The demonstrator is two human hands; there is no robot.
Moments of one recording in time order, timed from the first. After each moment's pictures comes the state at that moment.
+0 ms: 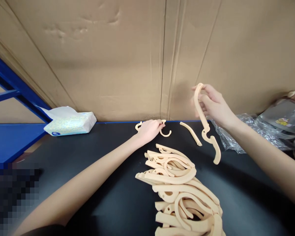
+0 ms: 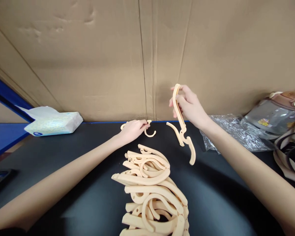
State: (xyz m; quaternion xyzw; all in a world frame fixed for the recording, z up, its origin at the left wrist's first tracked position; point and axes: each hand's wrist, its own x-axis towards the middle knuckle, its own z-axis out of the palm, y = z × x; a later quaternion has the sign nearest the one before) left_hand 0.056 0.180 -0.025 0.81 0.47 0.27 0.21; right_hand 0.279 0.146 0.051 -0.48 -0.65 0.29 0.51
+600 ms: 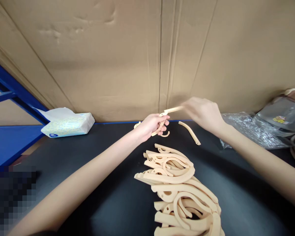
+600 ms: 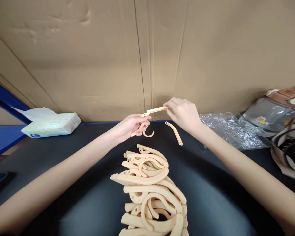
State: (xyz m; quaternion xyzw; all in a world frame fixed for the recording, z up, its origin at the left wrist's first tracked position) left_hand 0.068 0.157 0.019 0.53 0.37 0.32 0.69; right_hand 0.284 0.152 0.025 -0.50 -0.80 -0.17 0.28
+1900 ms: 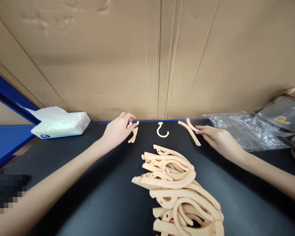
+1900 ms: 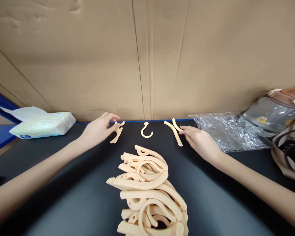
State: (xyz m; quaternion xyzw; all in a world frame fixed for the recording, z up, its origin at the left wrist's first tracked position) left_hand -0.020 0.165 0.001 0.77 0.60 0.19 0.10; right_hand 0.342 0.102 -0.047 -0.53 -0.82 -0.05 0.21
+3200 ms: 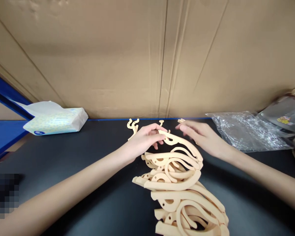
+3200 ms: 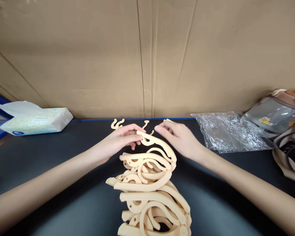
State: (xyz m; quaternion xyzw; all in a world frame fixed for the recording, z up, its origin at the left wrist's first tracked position) left_hand 0.042 0.115 0.009 0.62 0.42 0.27 0.60; right_hand 0.260 0.103 0.001 -0.53 -0.77 0.21 0.27
